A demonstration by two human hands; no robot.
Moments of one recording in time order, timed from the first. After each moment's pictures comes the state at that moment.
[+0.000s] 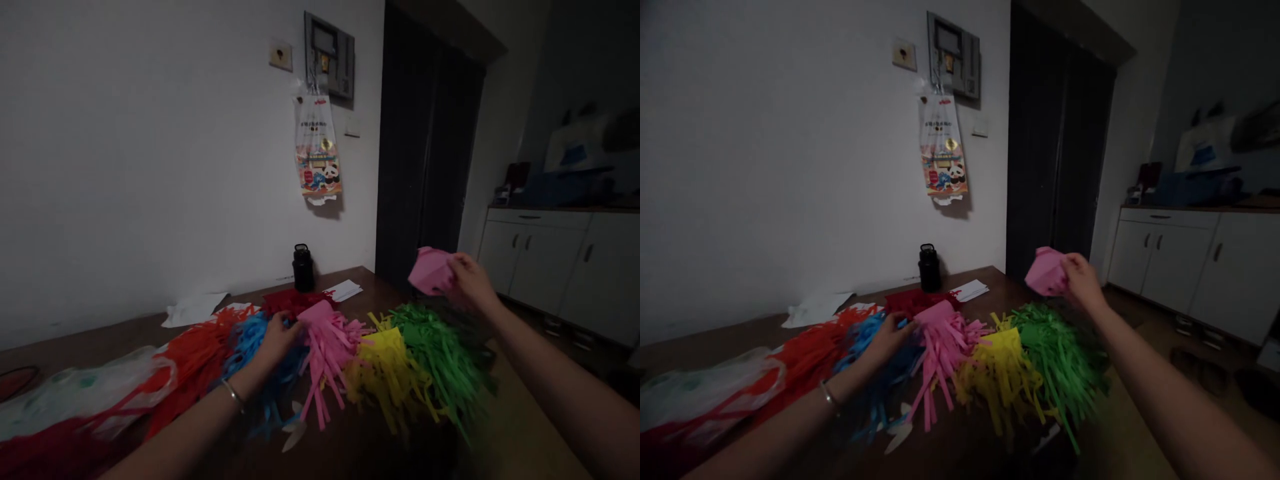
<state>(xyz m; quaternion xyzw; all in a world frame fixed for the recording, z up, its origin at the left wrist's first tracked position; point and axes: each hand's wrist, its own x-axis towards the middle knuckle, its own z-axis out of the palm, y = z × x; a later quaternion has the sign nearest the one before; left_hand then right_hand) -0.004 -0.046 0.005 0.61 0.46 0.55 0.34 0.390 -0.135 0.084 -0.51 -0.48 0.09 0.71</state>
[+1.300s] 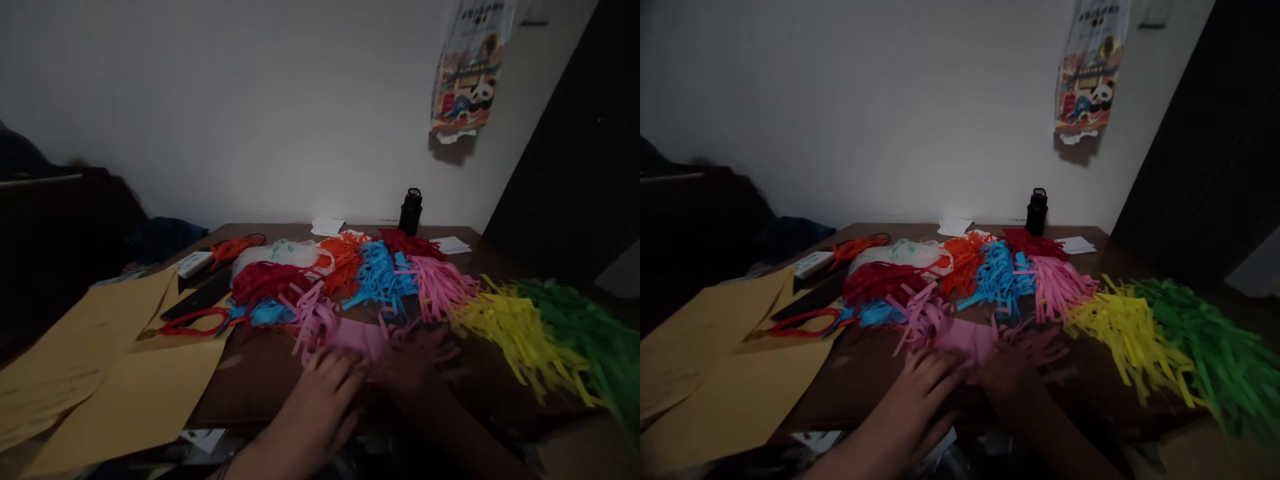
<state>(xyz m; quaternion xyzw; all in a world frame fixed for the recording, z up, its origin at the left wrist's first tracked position) -0.160 -0.306 -0.053 0.88 0.44 0.19 -0.02 0.045 -0.229 -0.110 -0.21 -0.92 -0.02 0.34</state>
